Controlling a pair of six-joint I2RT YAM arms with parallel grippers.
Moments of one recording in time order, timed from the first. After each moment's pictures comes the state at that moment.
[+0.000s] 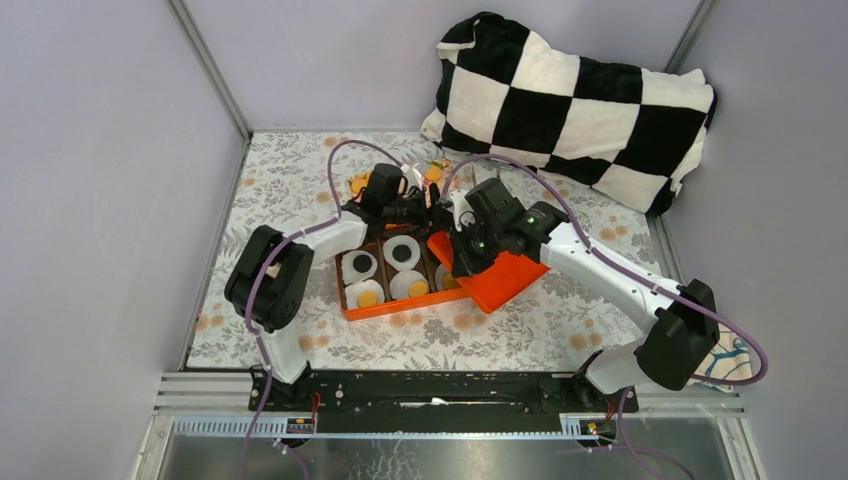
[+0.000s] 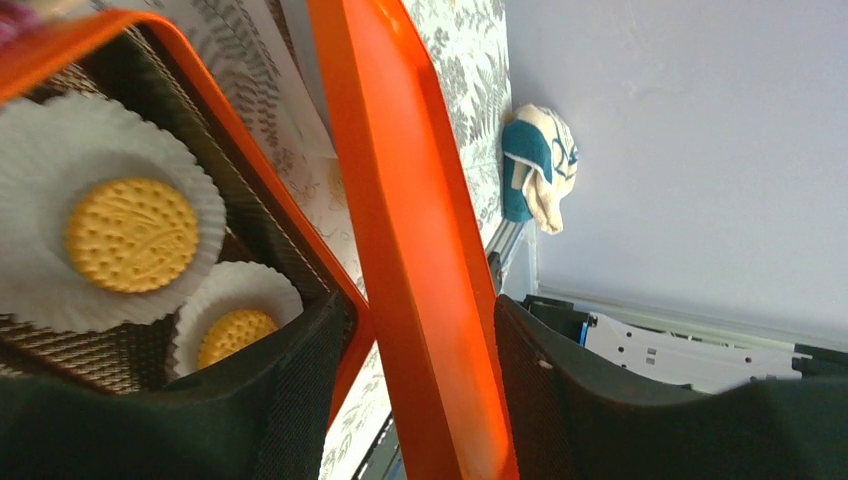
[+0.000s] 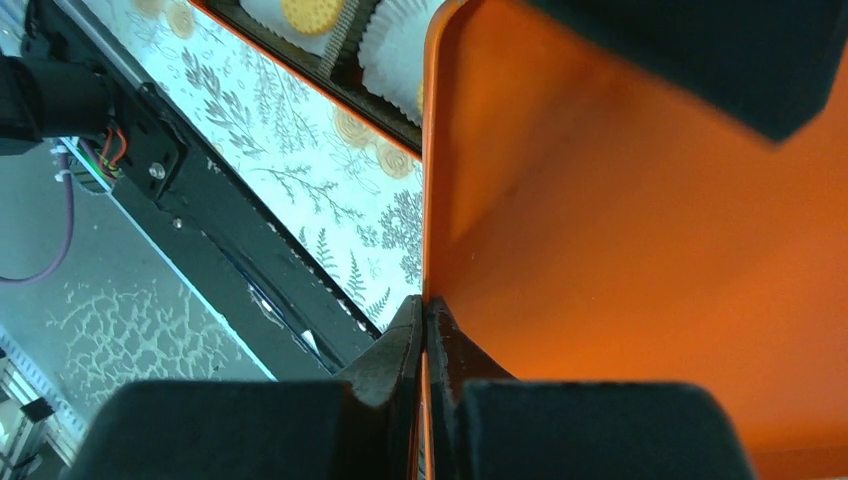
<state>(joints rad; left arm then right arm) -0.46 1.80 1.11 0.17 0.77 -0.89 0.75 1.44 1.24 -0.78 -0.31 0.19</state>
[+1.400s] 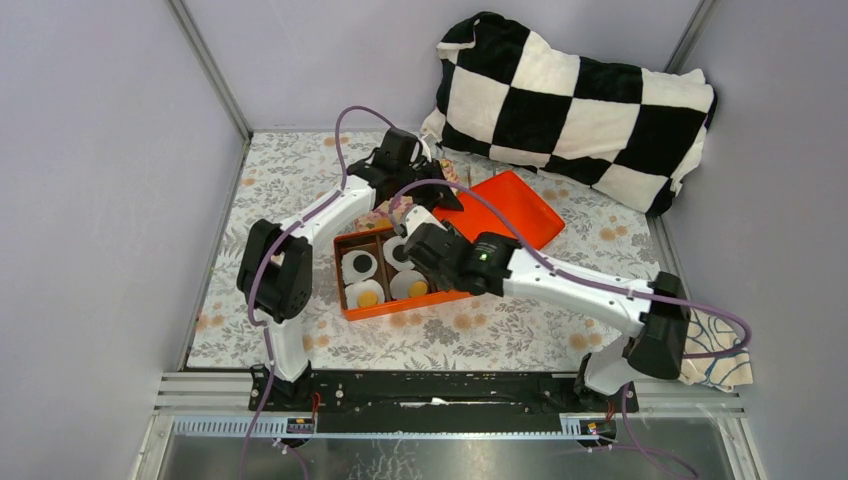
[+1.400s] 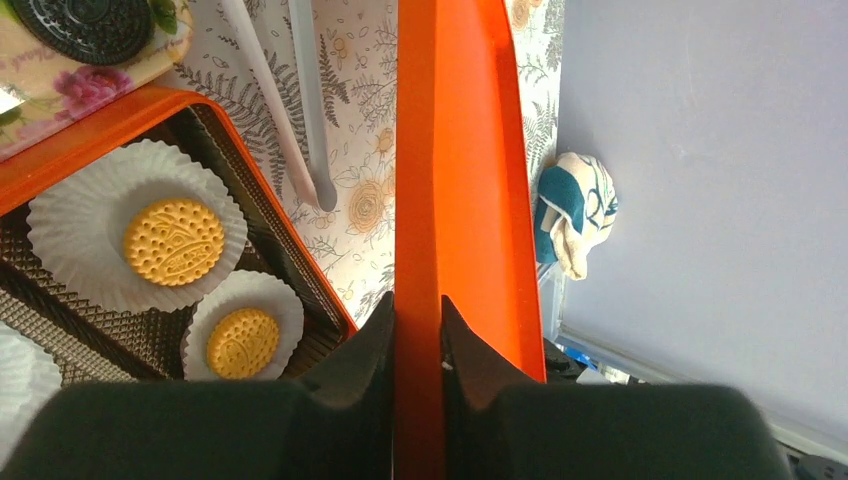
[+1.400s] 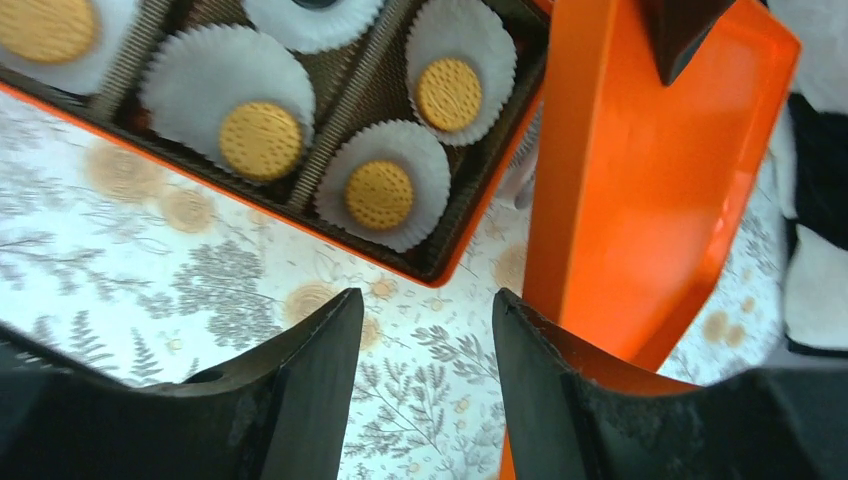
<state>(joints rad) -0.48 1.88 1.53 -0.36 0.62 -0.81 1.11 1.51 1.39 -0.84 0.48 0.10</state>
